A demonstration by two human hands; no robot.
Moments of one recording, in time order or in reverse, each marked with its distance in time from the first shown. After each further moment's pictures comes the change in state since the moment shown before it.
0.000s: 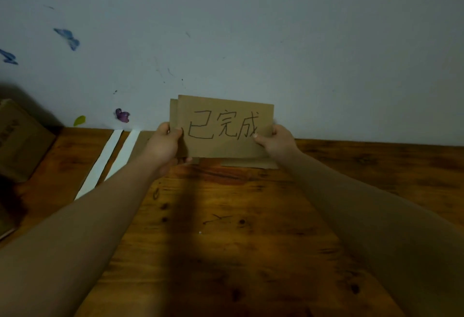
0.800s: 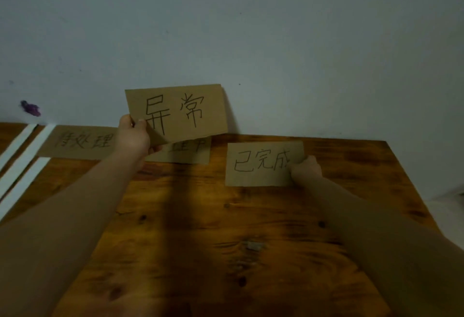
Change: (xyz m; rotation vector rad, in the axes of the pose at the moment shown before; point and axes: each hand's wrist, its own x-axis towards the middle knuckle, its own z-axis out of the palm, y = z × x) left_hand -0.030 -0.017 0.190 0.039 0.296 0.089; right_hand 0.012 0.165 -0.262 -0.317 0.263 0.422
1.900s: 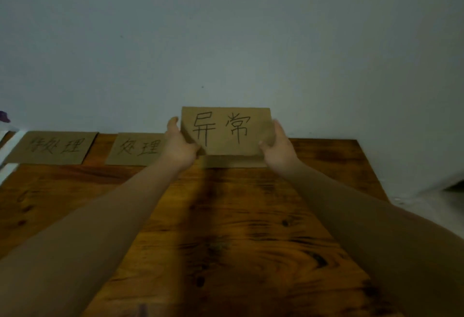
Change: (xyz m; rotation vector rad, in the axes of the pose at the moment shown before) left_hand -0.096 0.003 0.127 0.262 -0.301 0.088; right_hand -0.021 -0.019 -0.066 0.266 -0.173 -0.543
